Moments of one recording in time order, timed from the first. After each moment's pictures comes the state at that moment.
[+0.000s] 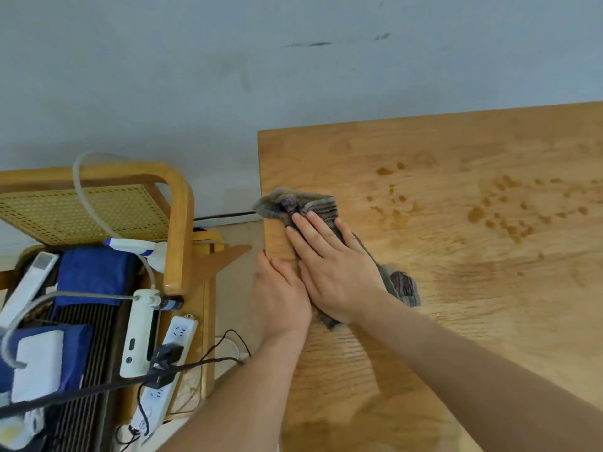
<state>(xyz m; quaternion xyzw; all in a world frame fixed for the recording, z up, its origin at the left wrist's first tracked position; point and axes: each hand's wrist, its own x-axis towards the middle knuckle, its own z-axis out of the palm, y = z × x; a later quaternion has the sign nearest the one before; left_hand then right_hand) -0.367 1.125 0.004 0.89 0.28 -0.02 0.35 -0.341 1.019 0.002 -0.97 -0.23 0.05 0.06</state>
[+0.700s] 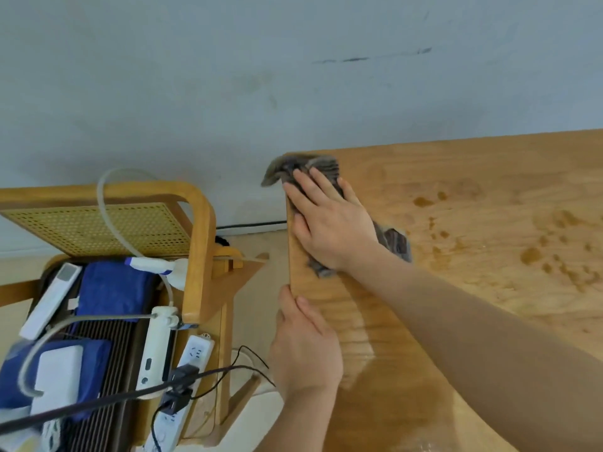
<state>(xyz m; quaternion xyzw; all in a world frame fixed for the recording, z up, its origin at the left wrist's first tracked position) -0.369 1.125 0.007 0.91 0.28 -0.07 0.30 -0.218 1.060 0.003 -0.97 -0.20 0.07 0.10</state>
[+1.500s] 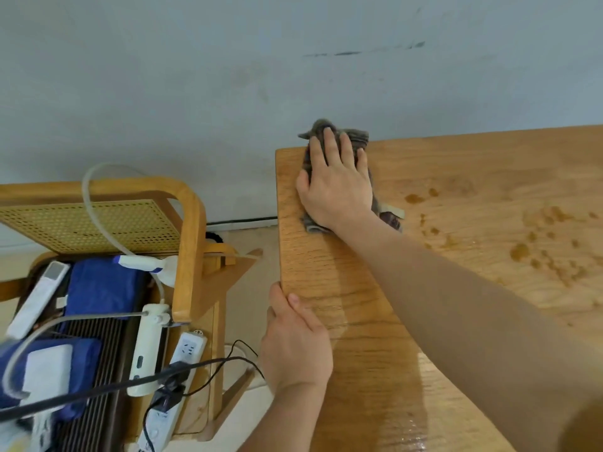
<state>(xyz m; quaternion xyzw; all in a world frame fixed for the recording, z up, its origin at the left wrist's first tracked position) -0.364 1.125 0.005 0.91 0.28 -0.07 0.29 -0.170 1.055 0.001 -0.99 -0.03 0.05 0.10</state>
